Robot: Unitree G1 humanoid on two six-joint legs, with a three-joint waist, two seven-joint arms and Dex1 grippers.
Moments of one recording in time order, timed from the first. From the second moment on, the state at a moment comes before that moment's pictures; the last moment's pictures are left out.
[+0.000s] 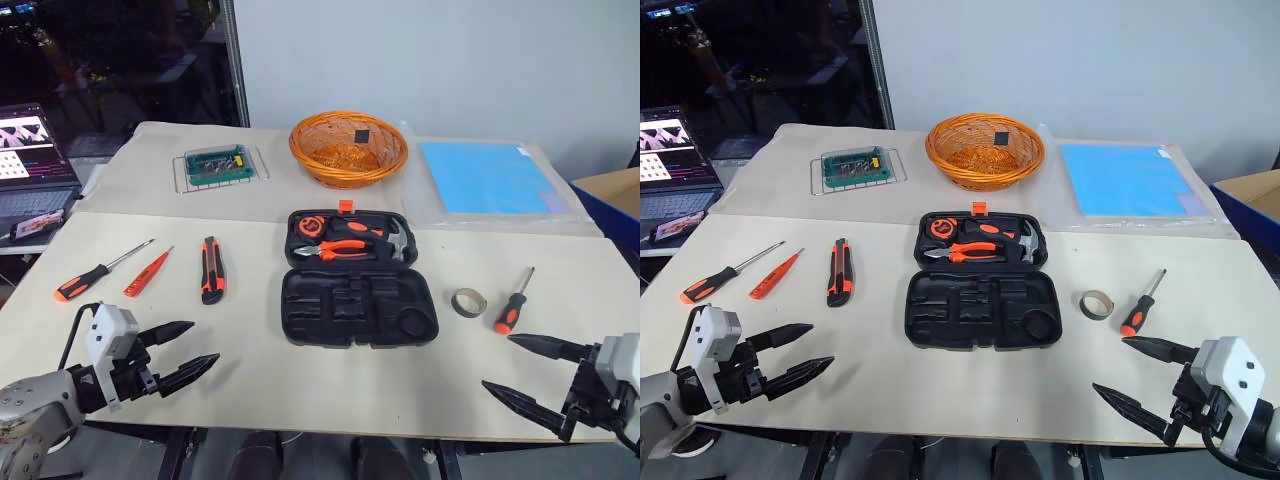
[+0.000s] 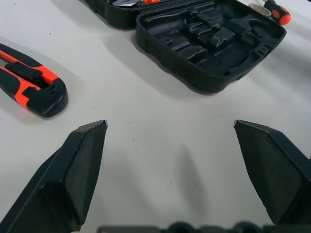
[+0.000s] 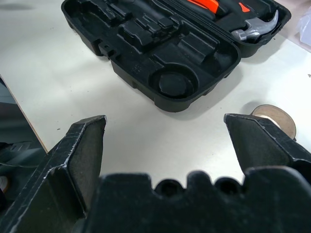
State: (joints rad) left arm 0.36 0.77 0.46 -0.44 -0.69 0.50 -0.96; right arm 0.57 -0.74 -0.67 -0.59 0.57 0.29 1.08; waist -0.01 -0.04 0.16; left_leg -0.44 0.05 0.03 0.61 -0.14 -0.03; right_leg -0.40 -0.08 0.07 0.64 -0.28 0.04
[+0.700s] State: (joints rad) left arm -0.56 1.15 0.12 0.75 -0.24 0.35 -1.01; right arm -0.04 -0.79 -0.19 -0.78 0.73 0.43 0.87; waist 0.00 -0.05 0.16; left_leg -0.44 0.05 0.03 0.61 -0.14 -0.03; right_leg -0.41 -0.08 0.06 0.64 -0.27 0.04
